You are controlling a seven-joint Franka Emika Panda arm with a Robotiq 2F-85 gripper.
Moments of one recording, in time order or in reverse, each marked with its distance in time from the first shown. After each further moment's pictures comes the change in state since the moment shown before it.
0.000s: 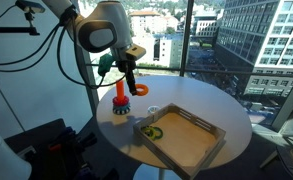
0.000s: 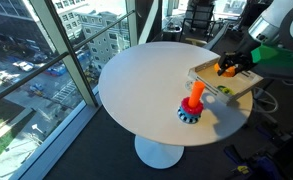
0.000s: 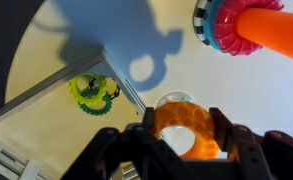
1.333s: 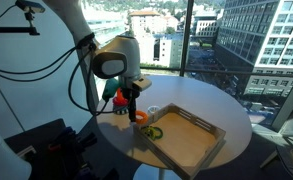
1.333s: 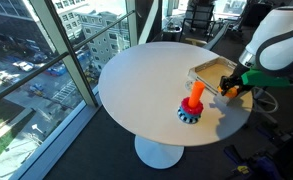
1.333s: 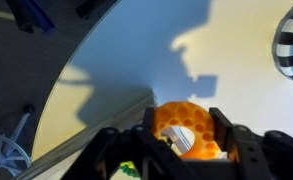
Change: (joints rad) arm 0.018 0.258 -0.097 0.040 -0.022 0.015 0.011
